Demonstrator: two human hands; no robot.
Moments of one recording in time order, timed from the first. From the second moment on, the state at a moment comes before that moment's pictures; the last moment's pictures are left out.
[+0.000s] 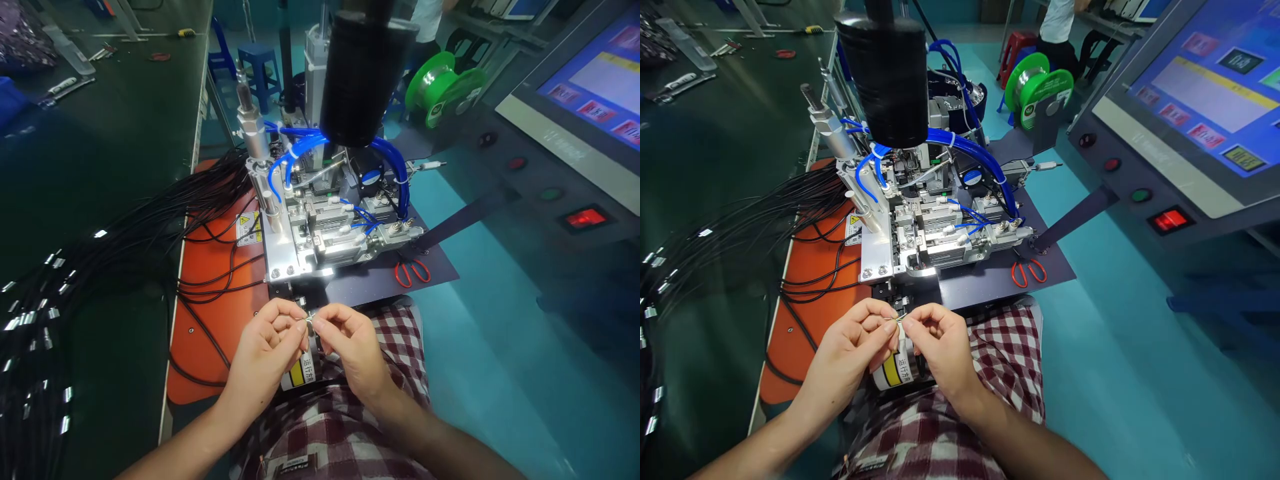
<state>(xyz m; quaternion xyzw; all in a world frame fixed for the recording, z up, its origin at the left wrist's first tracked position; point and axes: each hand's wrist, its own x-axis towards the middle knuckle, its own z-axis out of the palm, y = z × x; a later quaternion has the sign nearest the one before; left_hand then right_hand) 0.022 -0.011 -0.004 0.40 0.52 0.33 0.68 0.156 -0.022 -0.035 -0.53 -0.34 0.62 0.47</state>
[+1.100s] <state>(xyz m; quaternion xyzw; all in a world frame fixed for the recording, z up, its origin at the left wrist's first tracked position) 0.020 -0.008 -0.006 0.34 0.52 0.30 0.72 0.176 -0.013 -0.020 -0.53 -0.48 0.57 0.40</state>
